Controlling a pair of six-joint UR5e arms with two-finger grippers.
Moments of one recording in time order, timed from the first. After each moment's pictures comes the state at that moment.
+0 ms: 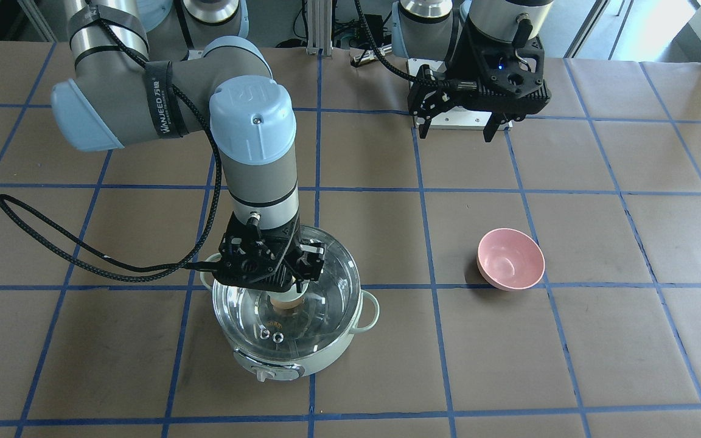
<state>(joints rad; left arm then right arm) -1.66 -1.54 -1.53 -1.62 1.55 -0.07 1.87 -1.16 1.42 -2.00 -1.61 0.44</state>
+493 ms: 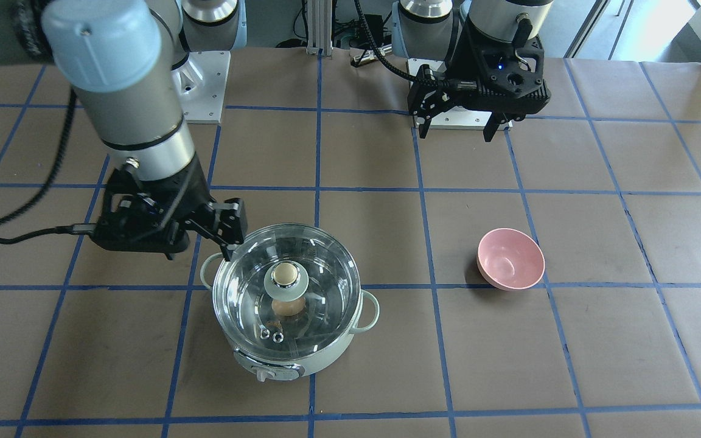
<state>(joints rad) -1.66 -1.54 -1.53 -1.62 1.55 -0.07 1.70 -1.32 1.41 -1.83 -1.55 0.19</state>
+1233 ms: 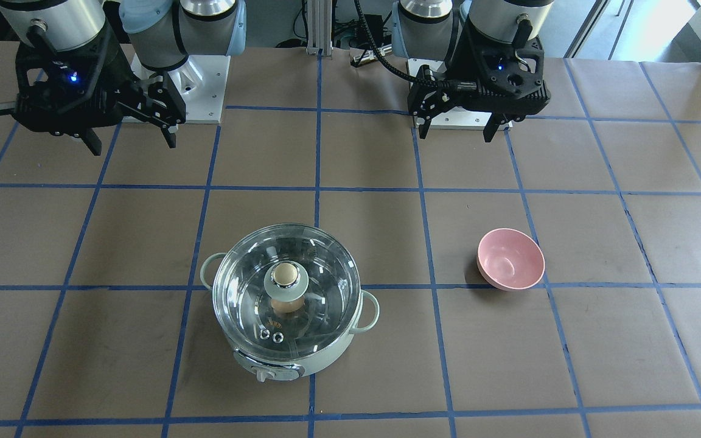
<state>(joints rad) -1.66 -1.54 -1.53 -1.62 1.55 -0.07 1.59 -1.54 1.44 -1.47 -1.56 -0.12</state>
